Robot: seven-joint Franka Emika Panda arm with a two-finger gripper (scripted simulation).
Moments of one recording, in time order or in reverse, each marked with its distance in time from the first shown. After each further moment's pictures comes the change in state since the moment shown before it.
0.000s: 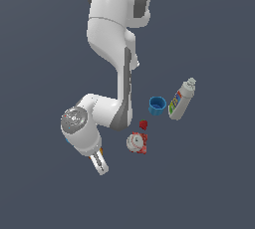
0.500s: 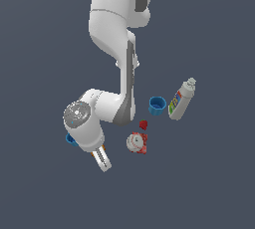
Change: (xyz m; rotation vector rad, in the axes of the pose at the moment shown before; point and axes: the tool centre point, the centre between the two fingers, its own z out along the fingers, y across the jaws) arm -0.013 0.002 -0.014 -0.002 -0.001 0.000
